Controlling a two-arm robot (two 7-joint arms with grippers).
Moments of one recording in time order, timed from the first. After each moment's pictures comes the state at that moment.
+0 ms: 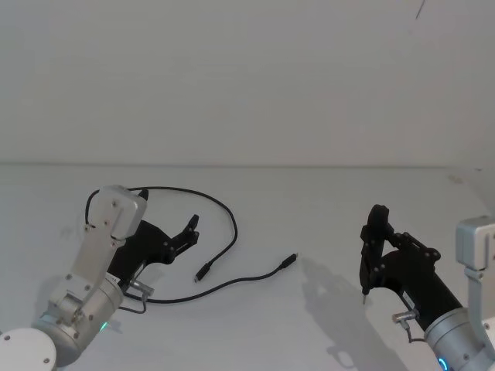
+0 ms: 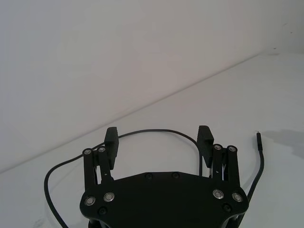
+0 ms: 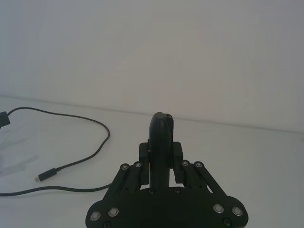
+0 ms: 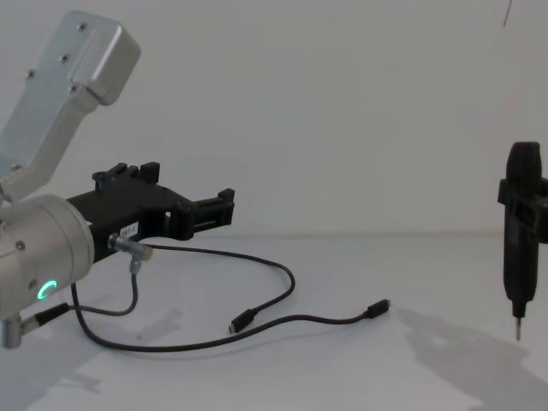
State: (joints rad) left arm -0.24 0.38 0.45 -1.63 -0.20 0.01 -0.01; right arm -0.01 0.34 -0.23 -1.77 0.29 0.03 0.07
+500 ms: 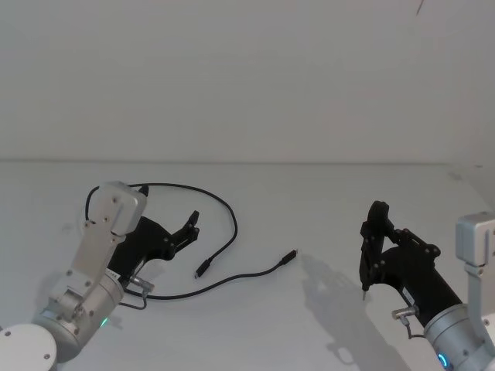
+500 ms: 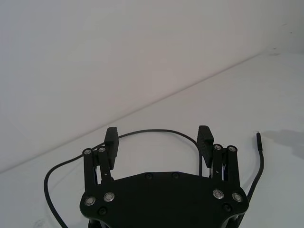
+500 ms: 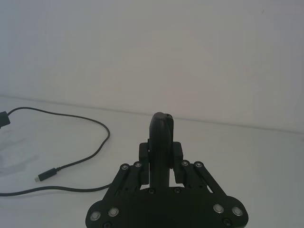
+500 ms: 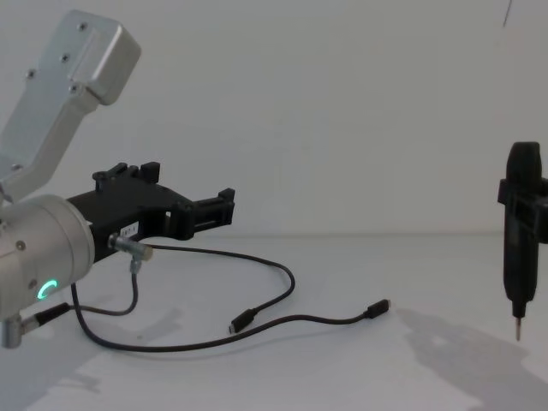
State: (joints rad) left arm -0.24 0.38 0.45 -1.63 -0.20 0.01 -0.01; right arm -0.01 0.34 -0.23 -1.77 0.29 0.03 0.07
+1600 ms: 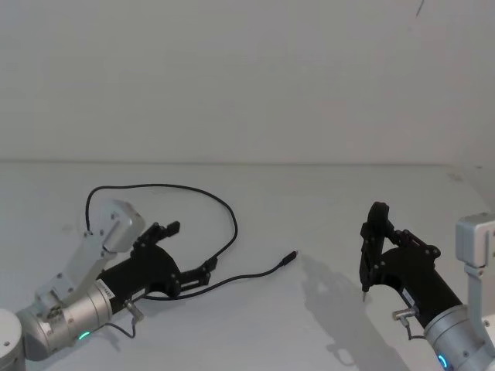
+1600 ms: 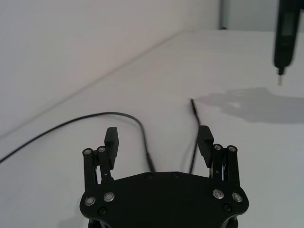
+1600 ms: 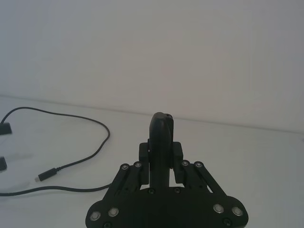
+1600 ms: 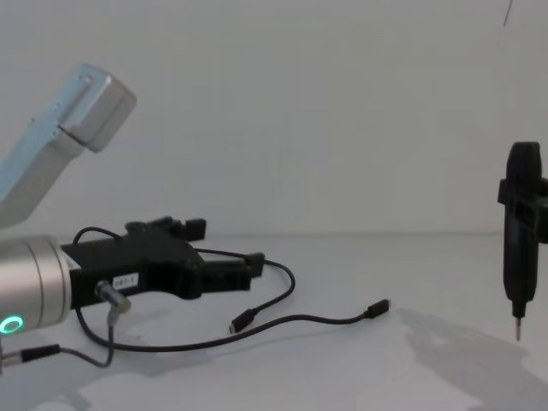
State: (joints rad) left arm -0.32 0.47 0.48 -1.49 -0.35 -0.02 -0.42; right arm -0.01 0.34 -0.23 -1.77 0.29 0.03 0.07
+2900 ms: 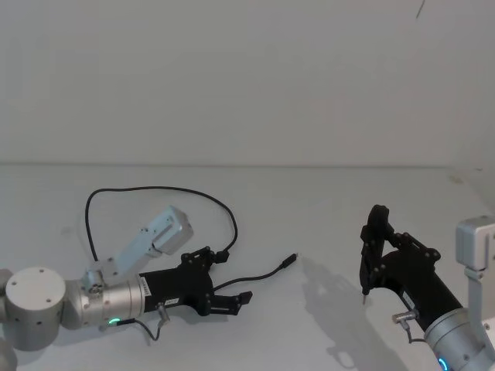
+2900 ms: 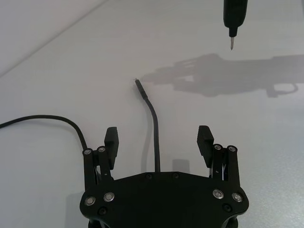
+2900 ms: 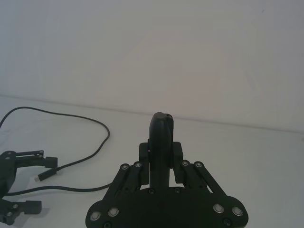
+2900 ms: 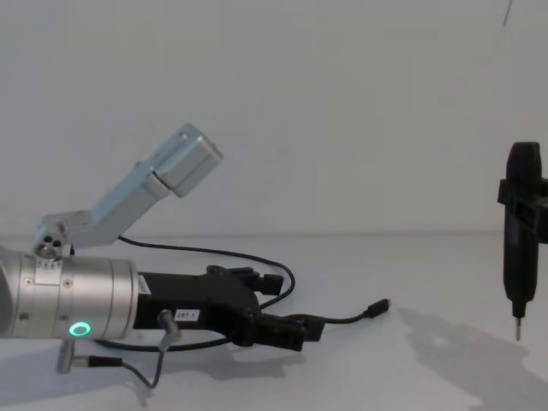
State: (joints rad) left arm -0.60 0.37 0.65 -1.11 -0.35 -0.06 -0.77; right arm -0.01 0.34 -0.23 -1.77 0.29 0.03 0.07
